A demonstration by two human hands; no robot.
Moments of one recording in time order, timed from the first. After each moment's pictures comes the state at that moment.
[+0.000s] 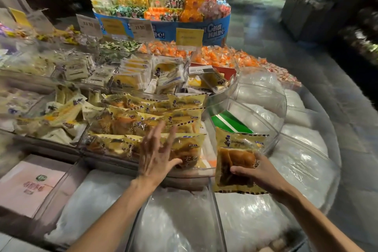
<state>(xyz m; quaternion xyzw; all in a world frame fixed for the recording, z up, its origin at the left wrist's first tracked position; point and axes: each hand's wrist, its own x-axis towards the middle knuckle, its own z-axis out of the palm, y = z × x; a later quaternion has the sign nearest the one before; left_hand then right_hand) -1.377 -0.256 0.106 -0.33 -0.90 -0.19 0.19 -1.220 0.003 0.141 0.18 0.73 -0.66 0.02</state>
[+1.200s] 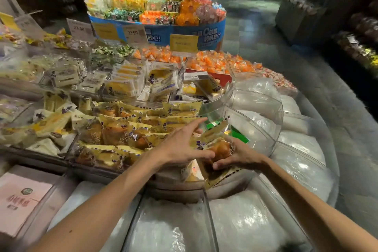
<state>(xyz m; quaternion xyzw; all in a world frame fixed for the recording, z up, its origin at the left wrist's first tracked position) -1.400 -0.183 0.191 -0.38 -0.85 -0.31 -0.18 -1.310 0.028 0.157 0.02 0.83 -0.54 0.13</state>
